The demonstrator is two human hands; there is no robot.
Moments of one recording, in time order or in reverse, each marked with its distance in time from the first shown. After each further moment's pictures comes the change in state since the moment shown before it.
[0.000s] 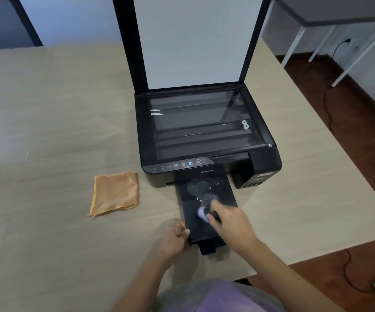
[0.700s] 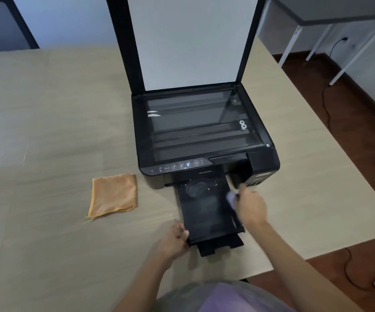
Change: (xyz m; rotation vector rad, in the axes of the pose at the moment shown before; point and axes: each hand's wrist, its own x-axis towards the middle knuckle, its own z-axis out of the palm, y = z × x) left_hand 0.000 0.006 0.001 -0.055 -0.006 -0.067; right_hand 0.034 0.055 -0.002 -0.087 0.004 0.536
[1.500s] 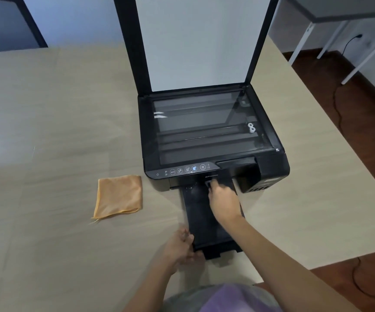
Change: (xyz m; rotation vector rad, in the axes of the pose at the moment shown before) left_hand 0.000 0.006 0.003 -0.006 0.004 -0.163; right_hand 0.016 -0.069 0.031 -0.042 0.055 -0.311
